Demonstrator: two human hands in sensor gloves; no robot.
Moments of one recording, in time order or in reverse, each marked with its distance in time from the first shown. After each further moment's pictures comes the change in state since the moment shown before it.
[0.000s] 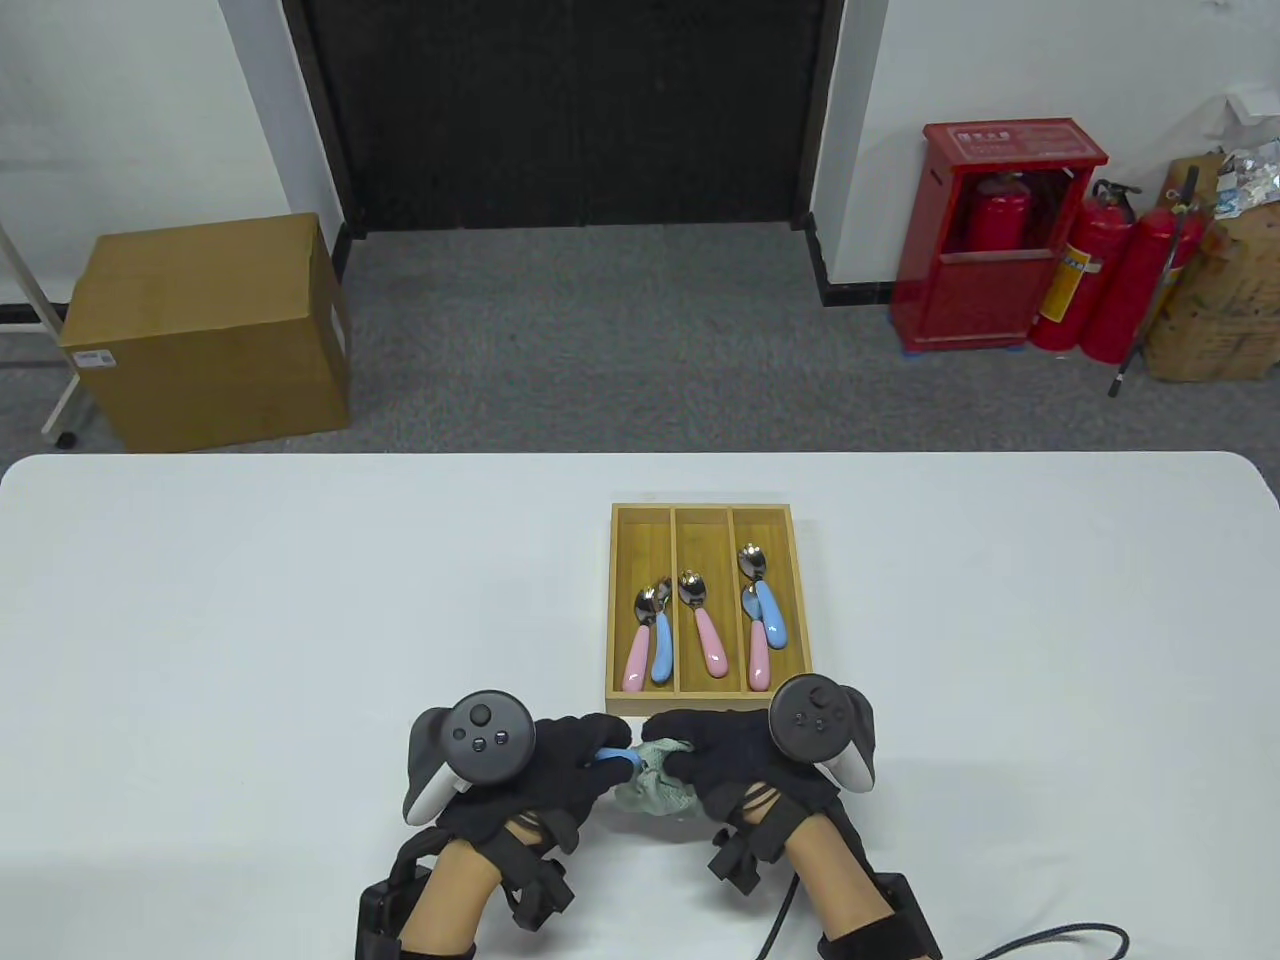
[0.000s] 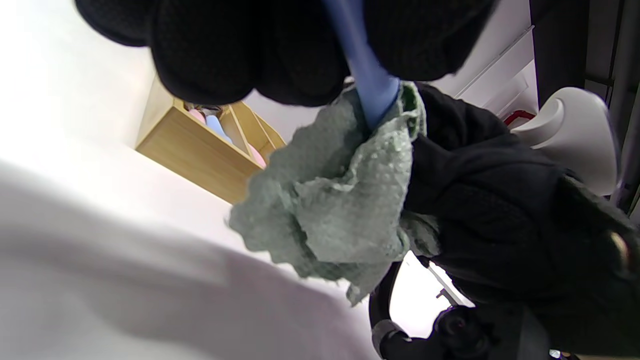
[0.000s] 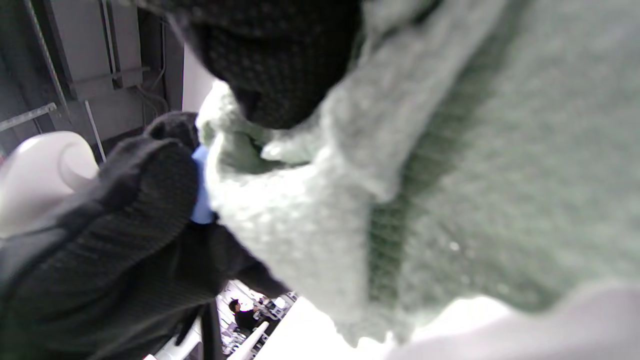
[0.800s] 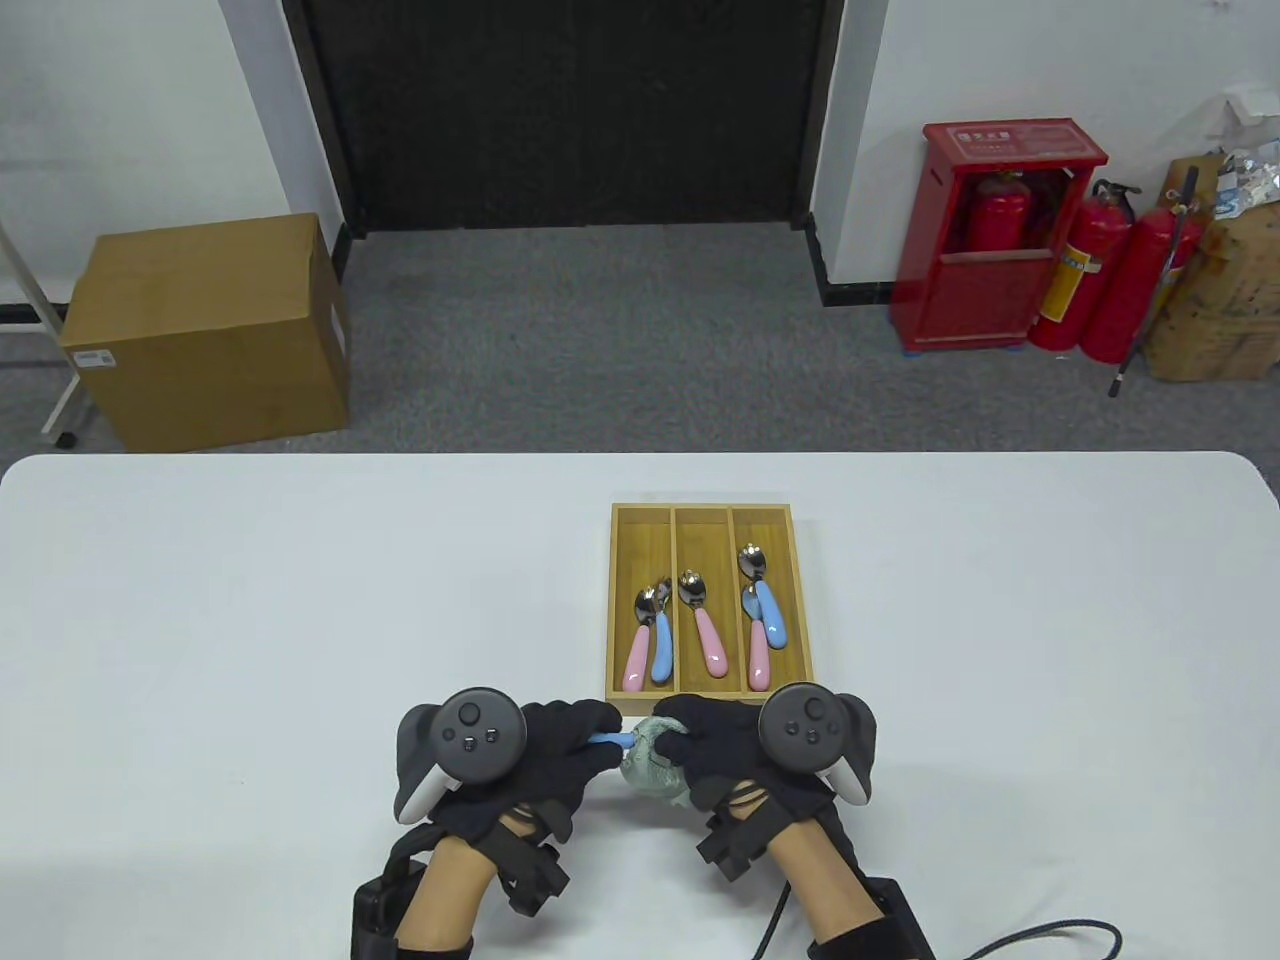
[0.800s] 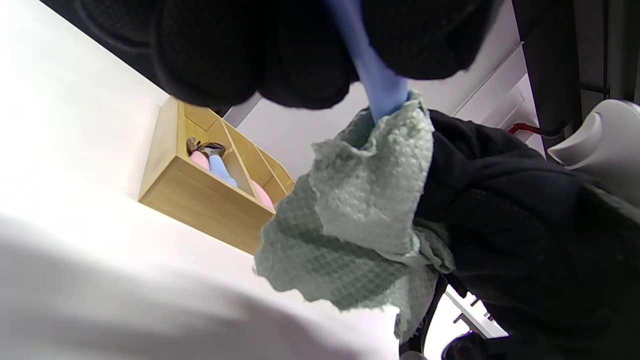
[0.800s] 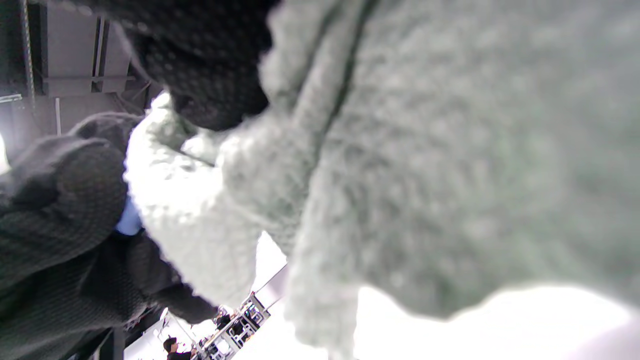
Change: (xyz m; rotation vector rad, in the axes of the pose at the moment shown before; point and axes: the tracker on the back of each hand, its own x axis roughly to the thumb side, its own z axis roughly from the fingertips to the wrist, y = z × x) left_hand 0.000 0.010 0.001 0.086 -0.004 -0.043; right_hand 0.007 -0.004 0.002 -0.164 0.054 0.124
